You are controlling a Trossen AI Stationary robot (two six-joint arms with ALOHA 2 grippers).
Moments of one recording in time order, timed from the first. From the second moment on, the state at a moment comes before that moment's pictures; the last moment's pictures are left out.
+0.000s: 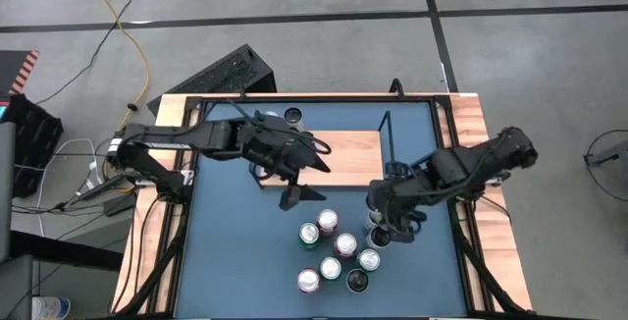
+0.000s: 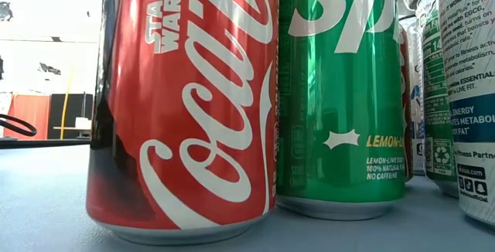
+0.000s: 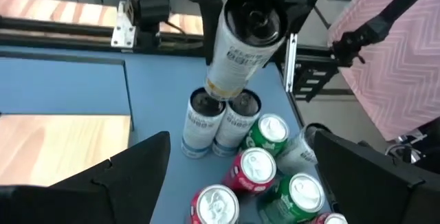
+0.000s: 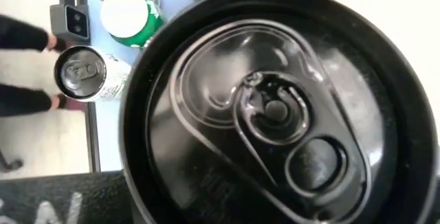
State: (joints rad) left arm -0.04 1.56 1.64 -0.49 0.20 -0.18; right arm 0.40 1.57 1.81 -1.43 0.07 0.44
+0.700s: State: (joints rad) left arm -0.07 1.61 1.64 -0.43 0.18 -0.16; right arm 0.27 1.85 2.16 -1.54 -0.03 0.16
